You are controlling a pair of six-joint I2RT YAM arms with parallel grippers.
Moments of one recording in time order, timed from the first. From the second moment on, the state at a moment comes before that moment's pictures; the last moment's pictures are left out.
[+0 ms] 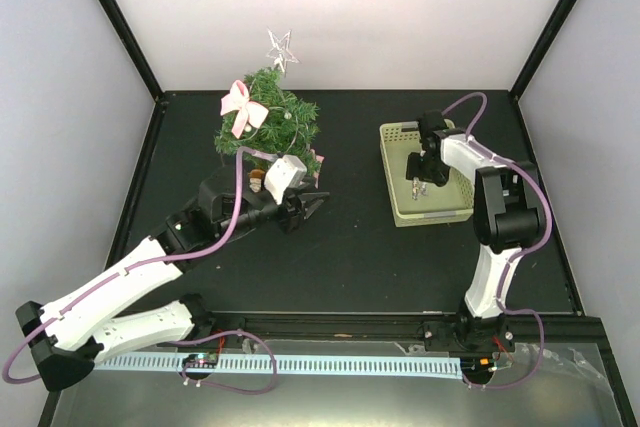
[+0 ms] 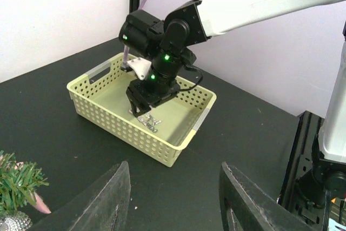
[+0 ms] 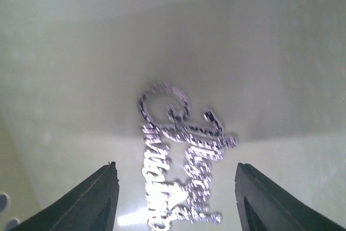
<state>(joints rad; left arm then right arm) -0.86 0.91 0.95 -0.28 0.17 -0.16 0.18 1.92 1.32 -0.71 0.04 0.33</state>
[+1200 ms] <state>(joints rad) -0.86 0.91 0.97 -0.31 0.13 -0.14 0.18 2.05 1.45 -0.75 0.05 0.30</state>
